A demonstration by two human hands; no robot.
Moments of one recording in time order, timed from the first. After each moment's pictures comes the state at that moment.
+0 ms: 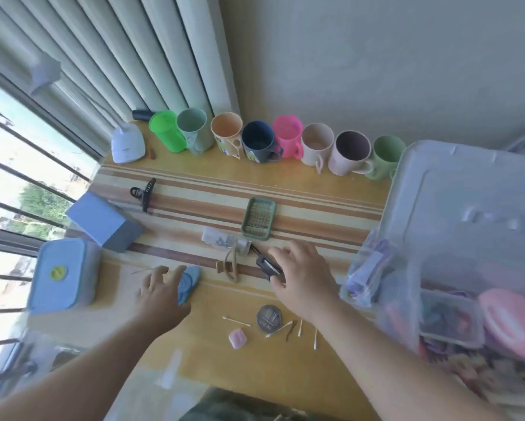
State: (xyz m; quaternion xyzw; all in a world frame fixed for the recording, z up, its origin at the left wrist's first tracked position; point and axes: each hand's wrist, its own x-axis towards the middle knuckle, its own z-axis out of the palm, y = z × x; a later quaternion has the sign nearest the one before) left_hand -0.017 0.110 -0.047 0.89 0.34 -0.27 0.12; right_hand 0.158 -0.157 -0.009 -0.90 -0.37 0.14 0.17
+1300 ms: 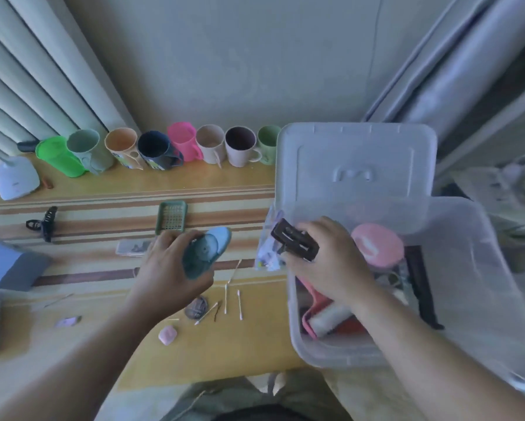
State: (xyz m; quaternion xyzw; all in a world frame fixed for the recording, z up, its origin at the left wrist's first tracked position) left_hand 0.072 -0.073 0.074 0.96 0.10 -0.03 0.26; right_hand 0.154 -0.368 0.089 -0.93 -0.18 0.04 0.33
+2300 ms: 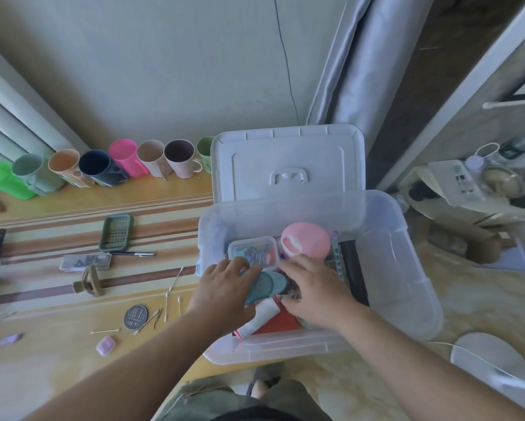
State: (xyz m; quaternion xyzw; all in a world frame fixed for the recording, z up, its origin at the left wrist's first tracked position) left_hand 0.096 -0.314 0.051 0.98 -0.13 -0.11 0.07; right_hand 0.137 -0.542 0.041 -0.92 -0.24 0.19 0.22
